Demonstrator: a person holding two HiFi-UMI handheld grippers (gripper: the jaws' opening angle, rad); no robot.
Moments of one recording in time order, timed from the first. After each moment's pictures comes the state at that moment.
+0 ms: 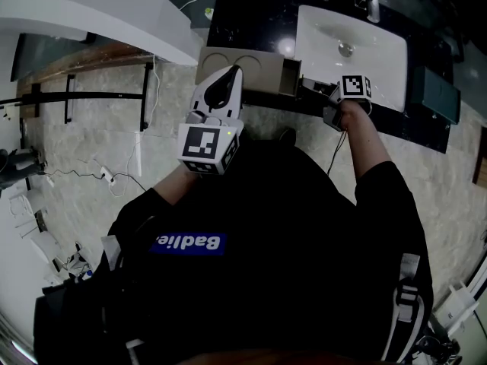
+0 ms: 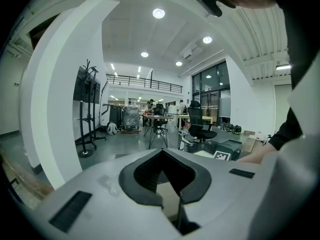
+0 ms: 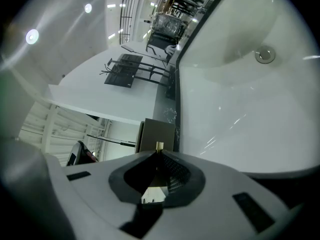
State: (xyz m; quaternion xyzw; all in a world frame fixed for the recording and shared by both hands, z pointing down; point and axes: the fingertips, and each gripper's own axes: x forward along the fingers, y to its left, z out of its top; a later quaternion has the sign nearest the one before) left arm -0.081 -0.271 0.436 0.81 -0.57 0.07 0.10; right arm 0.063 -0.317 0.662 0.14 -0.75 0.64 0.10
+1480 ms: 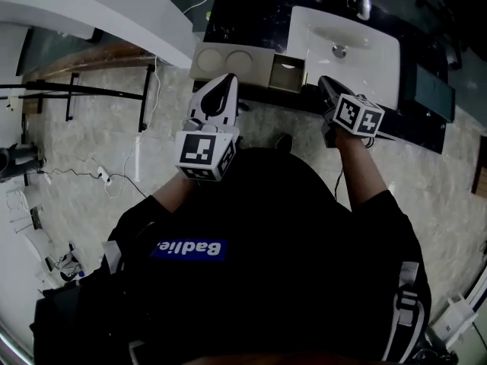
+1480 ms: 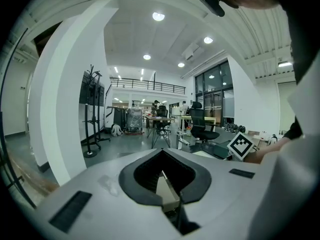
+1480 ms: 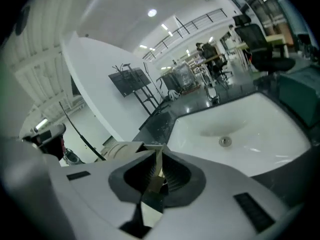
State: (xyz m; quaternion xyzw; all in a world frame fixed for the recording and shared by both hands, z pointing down) left arm -0.054 -0.224 0.432 0.80 -0.59 0.07 0.09; right arm 0.144 -0.308 0.584 0.41 -0.82 0.37 0.13
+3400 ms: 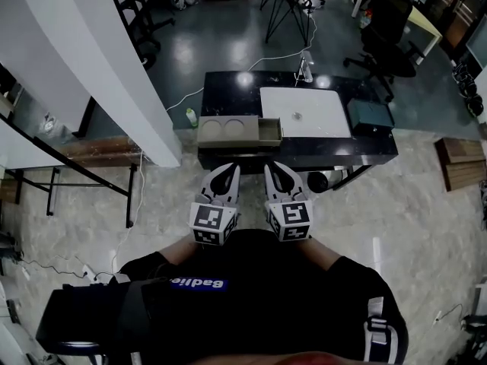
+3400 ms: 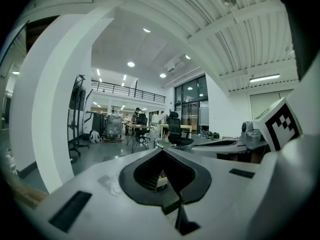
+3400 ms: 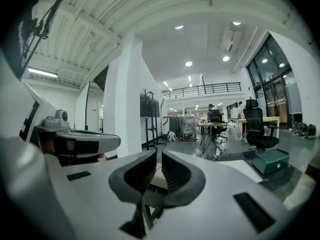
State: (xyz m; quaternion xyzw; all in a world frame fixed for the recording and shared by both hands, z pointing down) left arm -0.075 -0.065 0.402 0.87 -0.48 0.03 0.05; right arm 0.006 -0.072 0.414 0.53 -0.84 0.05 0.08
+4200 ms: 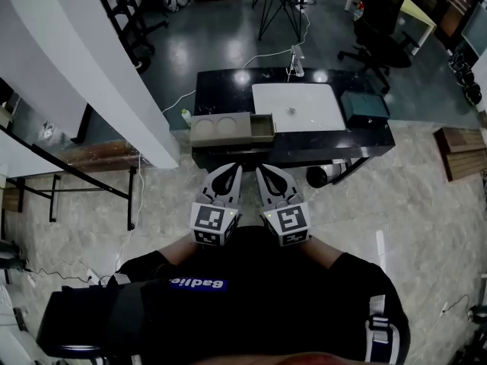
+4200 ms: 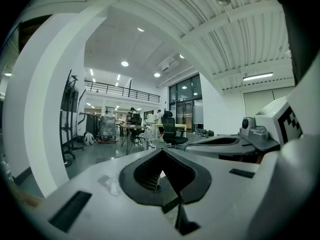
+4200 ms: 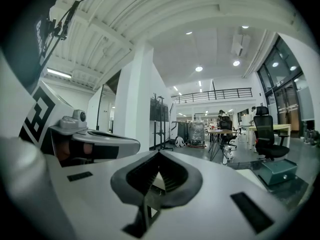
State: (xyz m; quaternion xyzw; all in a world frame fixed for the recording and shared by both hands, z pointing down) left arm -0.043 -0.053 0.404 0.89 -0.46 0.04 0.04; right arm 0.003 -0.047 0.399 0.48 -0.87 0.00 0.07
